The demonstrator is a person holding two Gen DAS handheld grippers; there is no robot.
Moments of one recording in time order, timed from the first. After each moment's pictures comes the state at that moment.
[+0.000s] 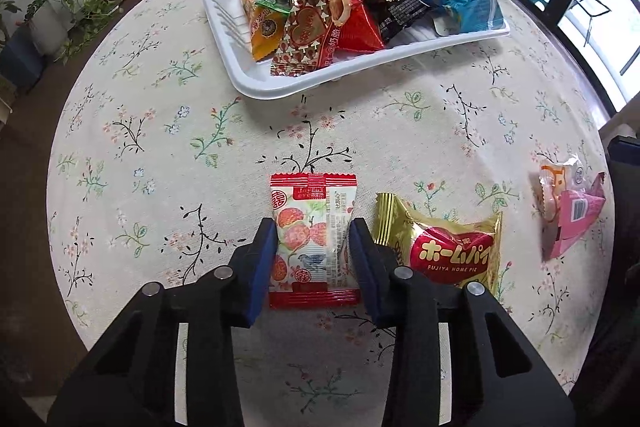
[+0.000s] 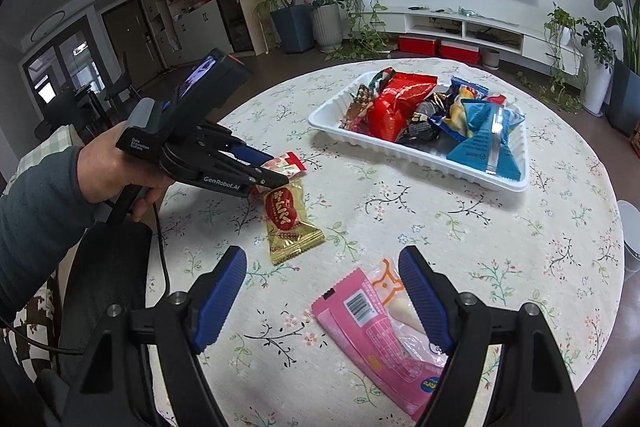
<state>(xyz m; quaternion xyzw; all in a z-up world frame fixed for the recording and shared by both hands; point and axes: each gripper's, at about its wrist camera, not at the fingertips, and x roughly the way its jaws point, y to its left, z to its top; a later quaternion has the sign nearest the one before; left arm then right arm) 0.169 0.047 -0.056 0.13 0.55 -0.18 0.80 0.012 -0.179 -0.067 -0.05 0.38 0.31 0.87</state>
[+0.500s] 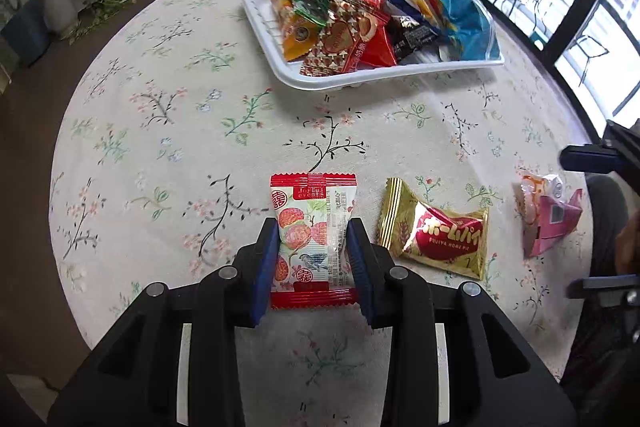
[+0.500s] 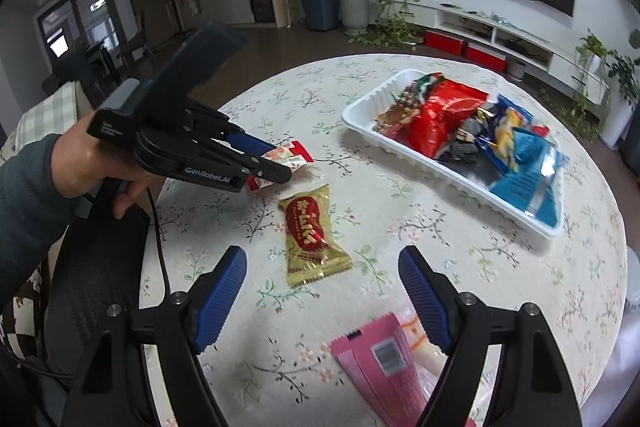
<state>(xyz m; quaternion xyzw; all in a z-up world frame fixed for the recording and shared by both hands) 0.143 0.086 -0.042 0.05 0.53 -0.18 0.83 0.035 -0.126 -0.071 -0.12 0.40 0.34 0.84</state>
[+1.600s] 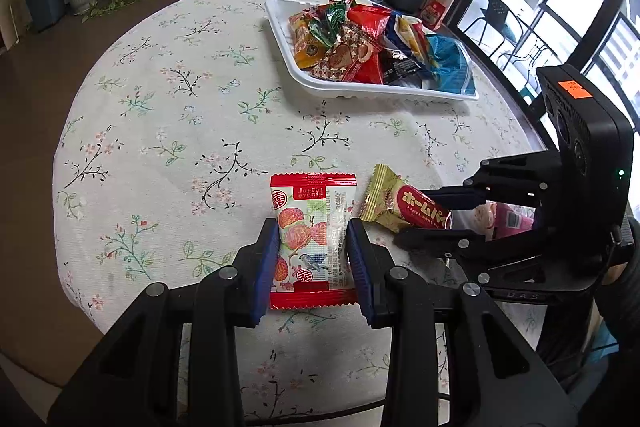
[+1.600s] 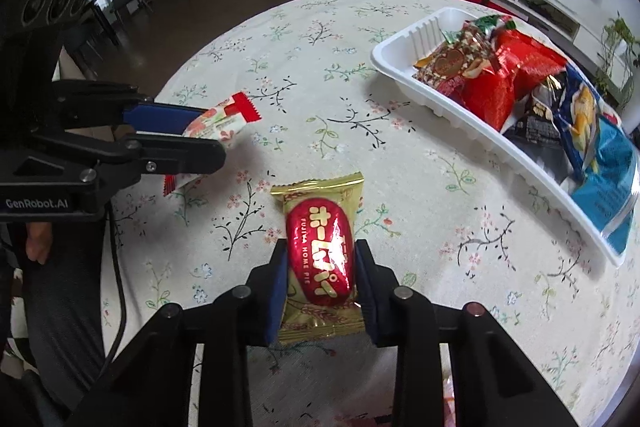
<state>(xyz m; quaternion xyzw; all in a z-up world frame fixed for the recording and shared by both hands) 0.090 0.113 -0.024 -0.04 0.49 -0.18 0.85 0.082 -0.074 -0.126 -0.15 0.49 0.33 0.79</state>
